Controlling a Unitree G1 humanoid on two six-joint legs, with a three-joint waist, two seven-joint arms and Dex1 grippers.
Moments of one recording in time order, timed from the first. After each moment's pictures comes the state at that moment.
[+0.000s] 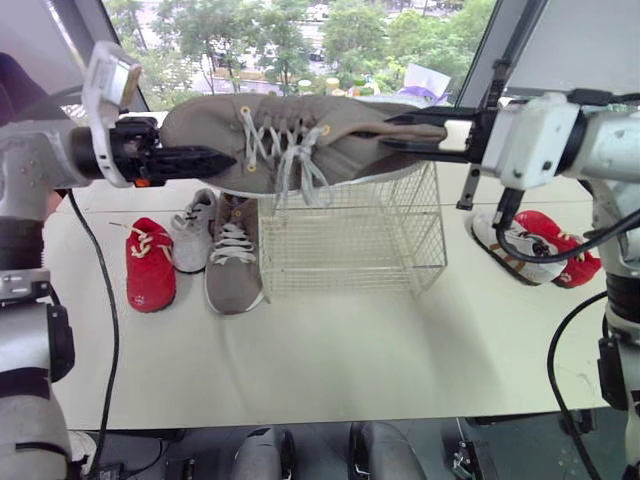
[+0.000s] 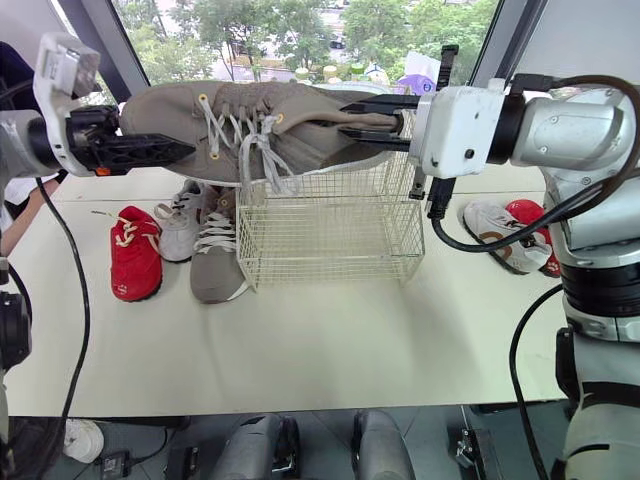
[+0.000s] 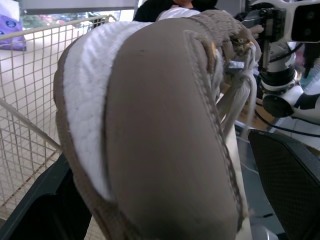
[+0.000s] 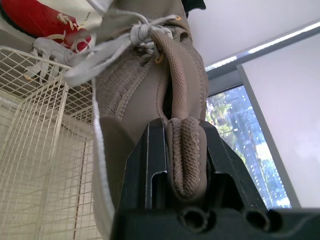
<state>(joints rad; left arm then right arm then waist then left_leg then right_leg) -1.11 0.91 0.04 0.37 -0.68 0.97 -1.43 -0.94 -0.88 0.03 -0.19 0.25 -0.01 1.06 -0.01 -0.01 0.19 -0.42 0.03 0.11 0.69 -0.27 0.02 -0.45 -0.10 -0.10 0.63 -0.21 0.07</state>
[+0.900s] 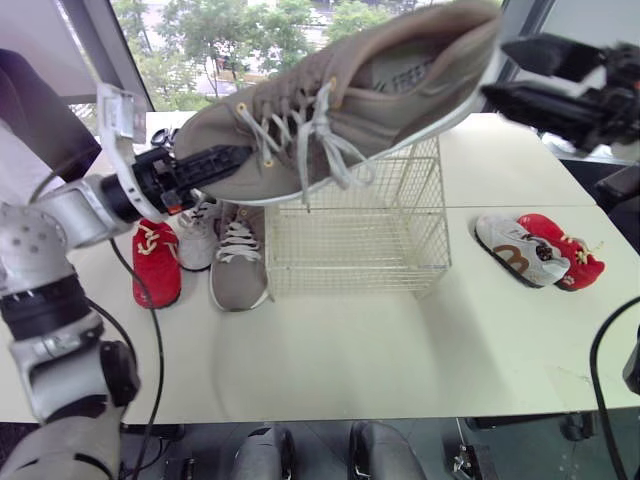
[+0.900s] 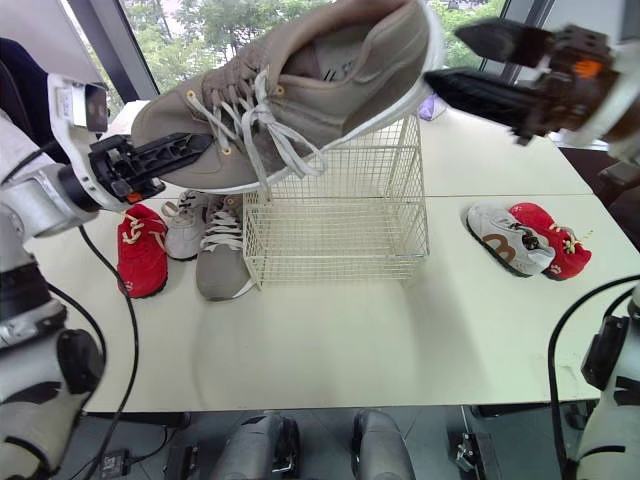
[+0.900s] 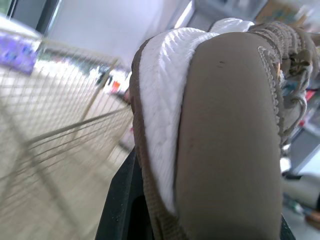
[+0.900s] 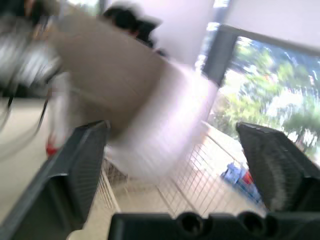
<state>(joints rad) -0.83 0.53 0.54 -0.05 -1.11 1.32 -0.74 -0.89 -0.96 -0.46 -0.04 0.98 1.03 0.87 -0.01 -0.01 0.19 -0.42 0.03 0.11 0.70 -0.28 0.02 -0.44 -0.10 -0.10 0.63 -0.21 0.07</state>
